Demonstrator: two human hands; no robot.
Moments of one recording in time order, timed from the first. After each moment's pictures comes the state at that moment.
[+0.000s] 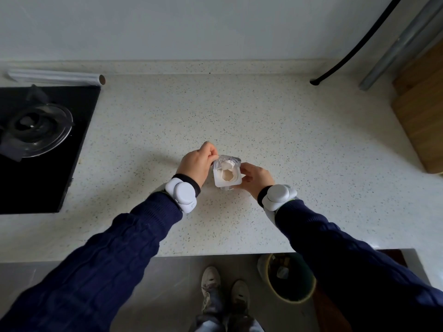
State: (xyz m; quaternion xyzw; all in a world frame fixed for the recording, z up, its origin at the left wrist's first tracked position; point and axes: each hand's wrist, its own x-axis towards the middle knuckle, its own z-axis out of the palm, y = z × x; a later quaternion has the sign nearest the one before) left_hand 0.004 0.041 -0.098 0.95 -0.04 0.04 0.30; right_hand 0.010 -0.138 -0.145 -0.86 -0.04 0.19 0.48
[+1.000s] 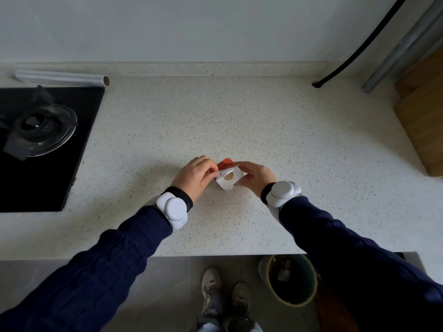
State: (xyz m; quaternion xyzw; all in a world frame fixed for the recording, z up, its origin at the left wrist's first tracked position) left_hand -0.022 0.056 -0.106 0.93 -0.16 0.08 0.32; right_hand 0.012 -0.137 -0.130 -0.85 -0.05 0.20 0.48
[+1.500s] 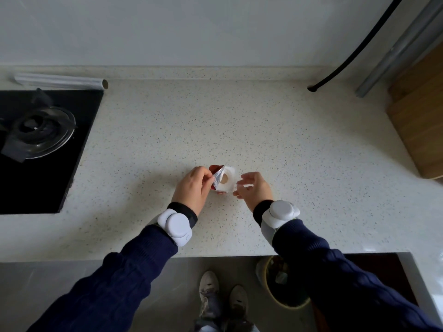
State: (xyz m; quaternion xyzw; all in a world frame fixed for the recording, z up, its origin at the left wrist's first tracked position) left_hand -0.046 0.039 -0.114 0.94 -0.04 0.12 0.33; right_hand -0.027 -0.125 -0.120 -0.82 0.12 0.15 0.54
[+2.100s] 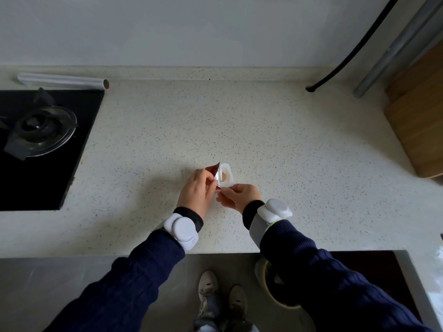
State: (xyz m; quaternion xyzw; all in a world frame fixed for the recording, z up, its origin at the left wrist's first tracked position) left_hand -0.059 0.020 -0.117 0.93 0.01 0.12 0.34; right_hand -0.042 -0.107 -0.110 -0.64 0.21 0.27 0.69
